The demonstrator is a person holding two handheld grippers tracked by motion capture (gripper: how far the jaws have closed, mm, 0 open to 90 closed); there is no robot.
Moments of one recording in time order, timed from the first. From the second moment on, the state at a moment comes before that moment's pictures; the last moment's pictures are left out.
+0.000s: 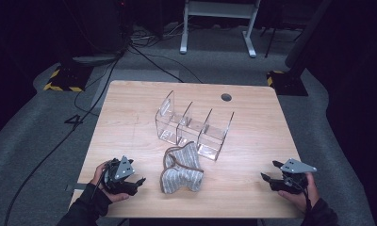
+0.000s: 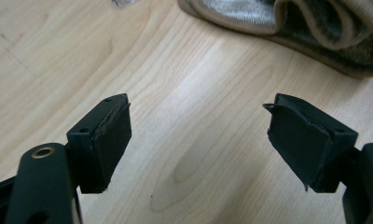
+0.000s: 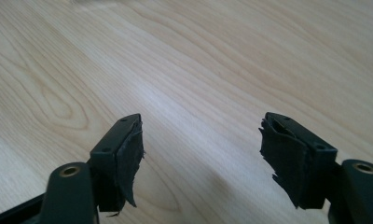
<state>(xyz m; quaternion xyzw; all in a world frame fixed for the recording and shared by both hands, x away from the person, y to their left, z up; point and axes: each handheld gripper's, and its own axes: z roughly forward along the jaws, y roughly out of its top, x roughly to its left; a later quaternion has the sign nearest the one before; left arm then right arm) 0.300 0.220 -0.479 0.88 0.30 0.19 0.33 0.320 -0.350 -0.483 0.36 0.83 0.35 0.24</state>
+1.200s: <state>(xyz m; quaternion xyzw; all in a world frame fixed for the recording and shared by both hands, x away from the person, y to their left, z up) 0.296 0.250 -0.504 0.85 0.36 0.14 0.35 0.322 -0.380 -0.504 0.44 0.80 0.36 0.20</state>
